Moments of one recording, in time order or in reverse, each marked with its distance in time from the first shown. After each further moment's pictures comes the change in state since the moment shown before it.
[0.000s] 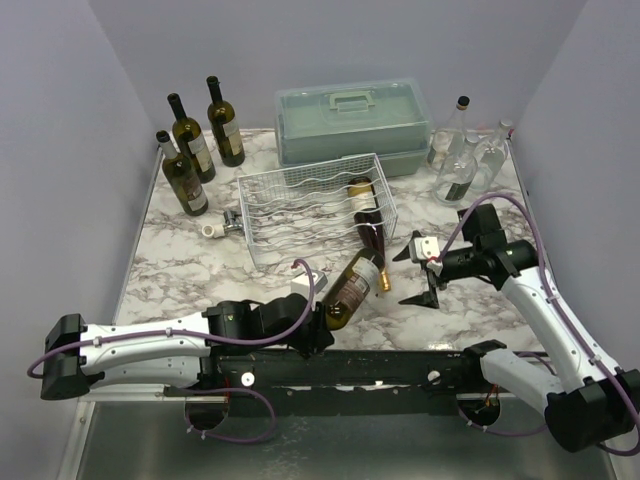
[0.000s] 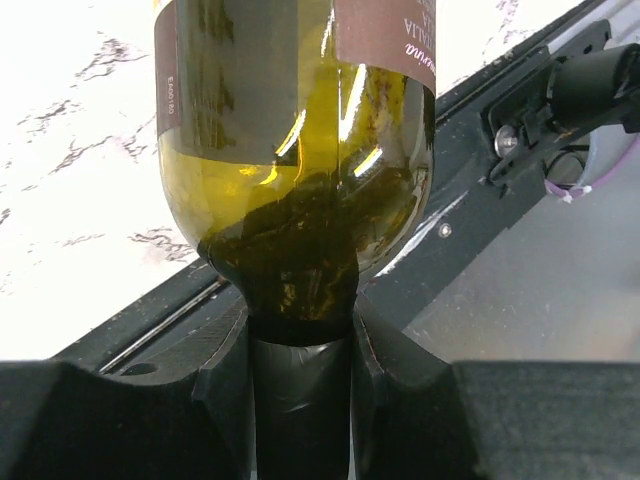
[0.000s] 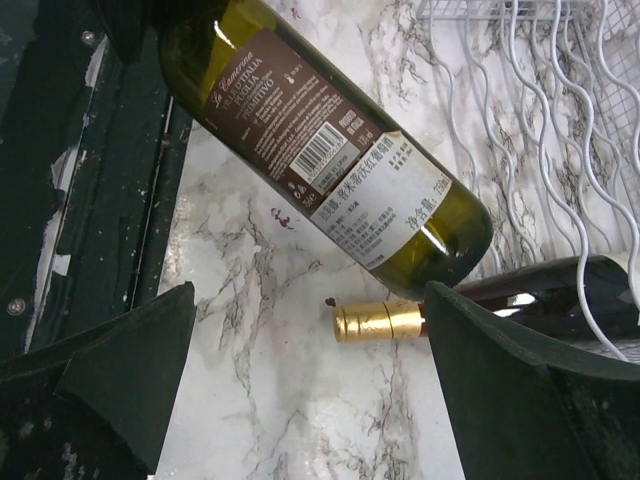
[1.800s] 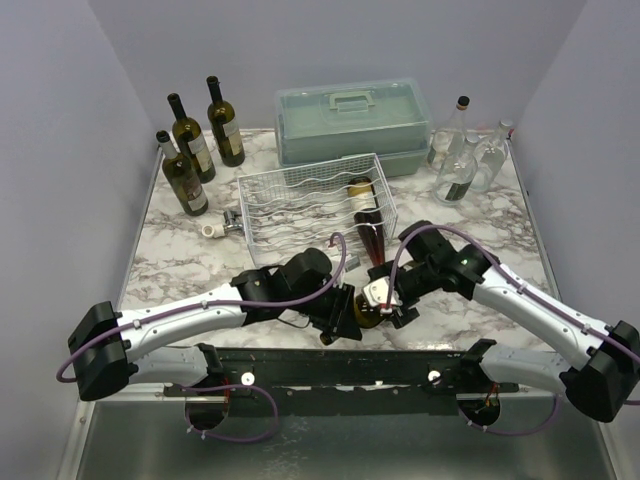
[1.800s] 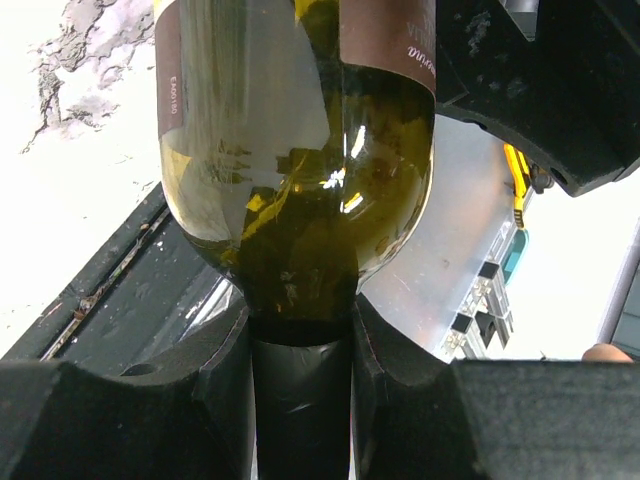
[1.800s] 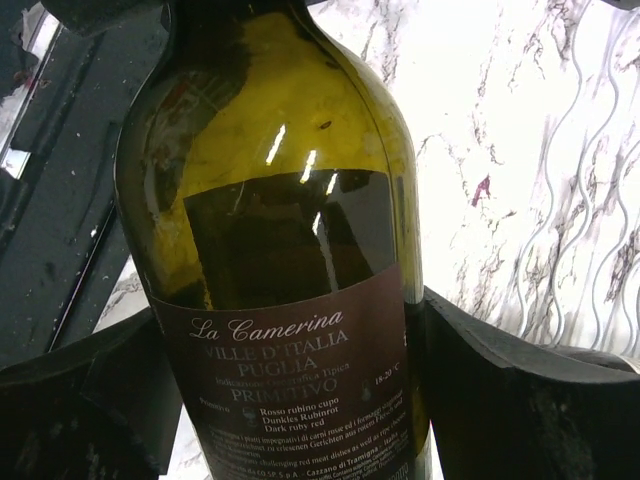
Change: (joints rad) left arm 0.243 0.277 0.196 0.128 0.605 0.086; right arm 0.455 0.122 -0.011 0.093 0.407 -0.072
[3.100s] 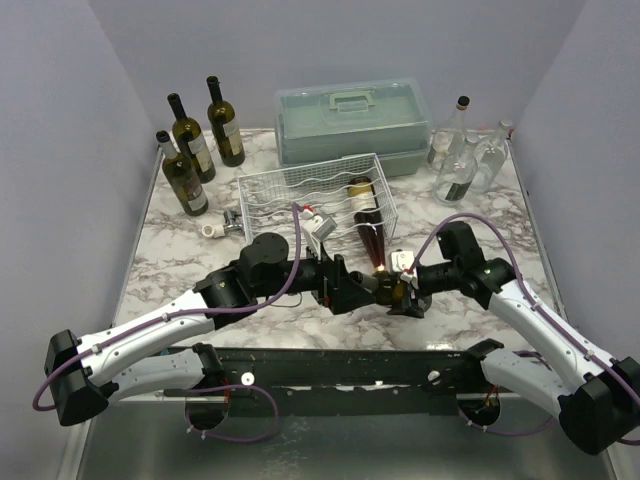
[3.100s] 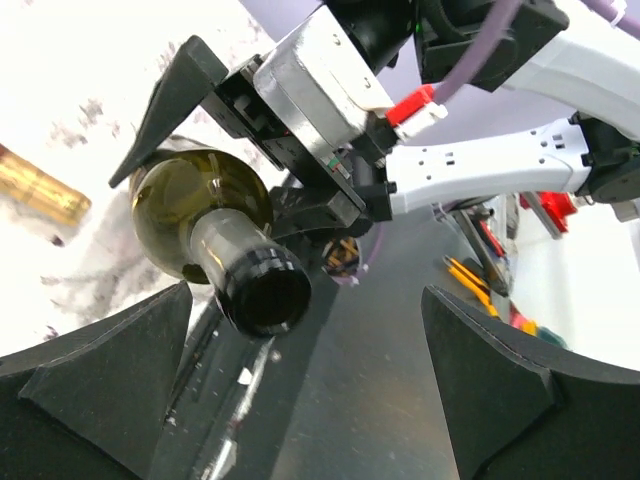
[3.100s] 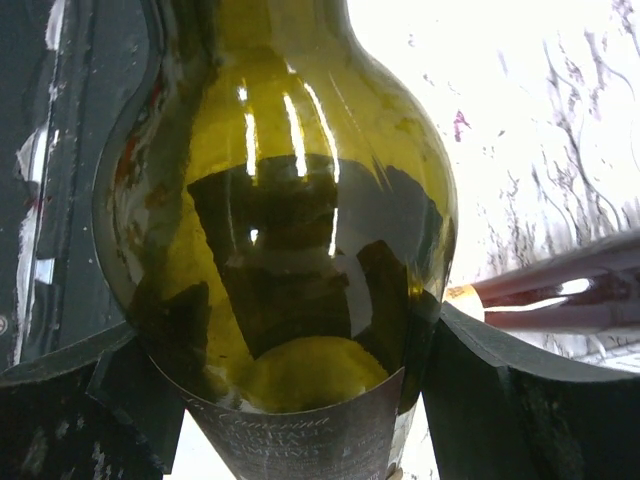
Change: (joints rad) left arm 0.076 -0.185 0.002 0.291 -0.063 0.109; right arm -0.269 -0.151 -0.194 0.200 -0.211 0.331
